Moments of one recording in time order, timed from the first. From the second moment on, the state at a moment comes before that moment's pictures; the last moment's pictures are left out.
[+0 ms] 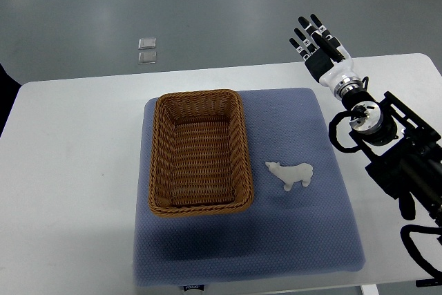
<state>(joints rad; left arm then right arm) -0.04 0.00 -0.18 -0.16 0.04 -0.02 0.13 0.69 -0.07 1.11 0.76 -0.12 0.08 0.18</state>
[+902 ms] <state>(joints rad) -0.04 0.00 -0.18 -0.17 0.04 -0.02 0.13 0.85 -0.31 0.70 0.92 -0.45 0.10 0.13</state>
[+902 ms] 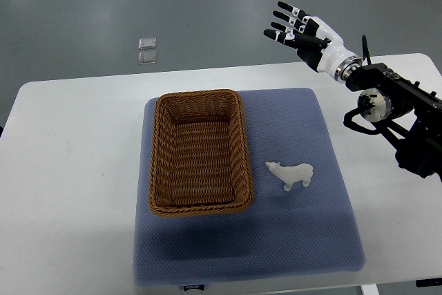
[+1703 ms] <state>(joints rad) -0.05 0.00 -0.17 -0.16 0.04 -0.02 0.13 1.64 -0.53 -0.31 1.27 -0.66 0.59 -0.17</state>
